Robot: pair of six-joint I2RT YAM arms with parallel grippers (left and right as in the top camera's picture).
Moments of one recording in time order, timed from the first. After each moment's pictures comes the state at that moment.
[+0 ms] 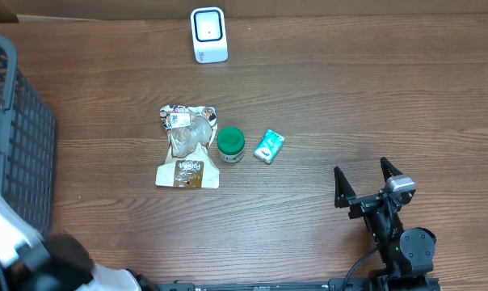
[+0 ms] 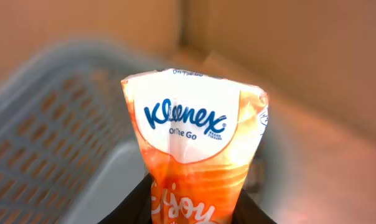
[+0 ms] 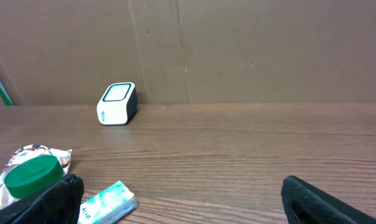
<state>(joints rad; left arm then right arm) 0.65 1.69 1.97 -0.87 0.10 0.00 0.11 0.01 0.02 -0.02 -0.12 0.11</state>
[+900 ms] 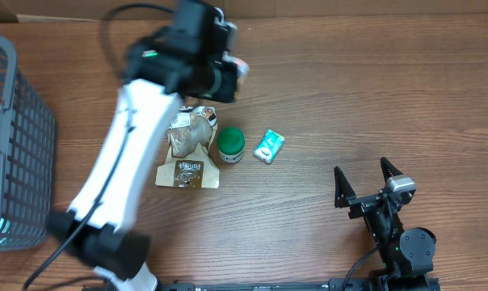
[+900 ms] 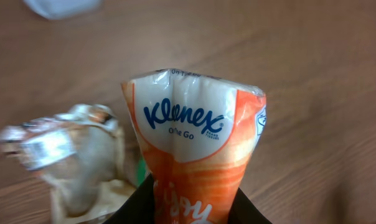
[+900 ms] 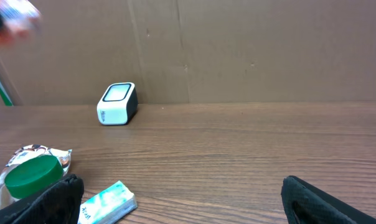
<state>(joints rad) -0.40 1.81 1.97 -1.22 0.17 -0.20 0.11 0.01 0.02 -0.02 -0.12 0.11</state>
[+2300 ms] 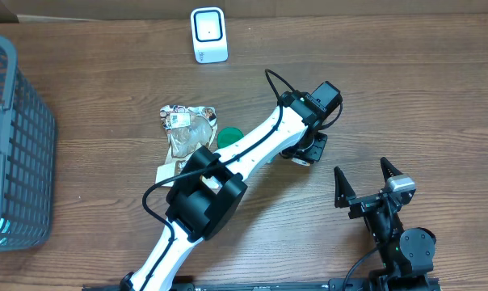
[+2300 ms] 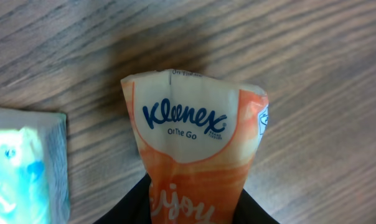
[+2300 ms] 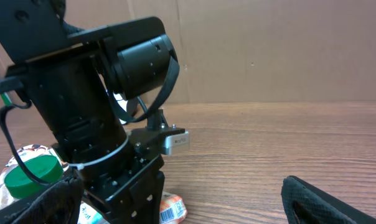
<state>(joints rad) -0.80 2.33 1.97 -1.04 0.14 -0.41 0.11 0.01 0.02 -0.02 -0.12 0.11</state>
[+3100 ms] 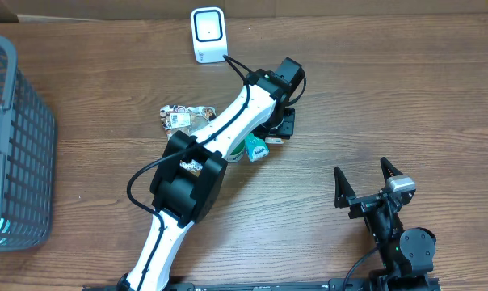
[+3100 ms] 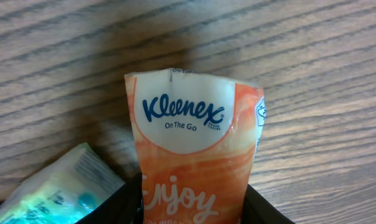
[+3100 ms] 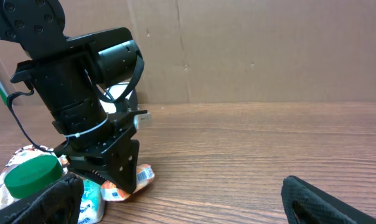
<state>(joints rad) -0.63 2.34 1.97 -1.04 0.10 -0.50 0.11 0.01 0.02 -0.02 -0.12 0.11</state>
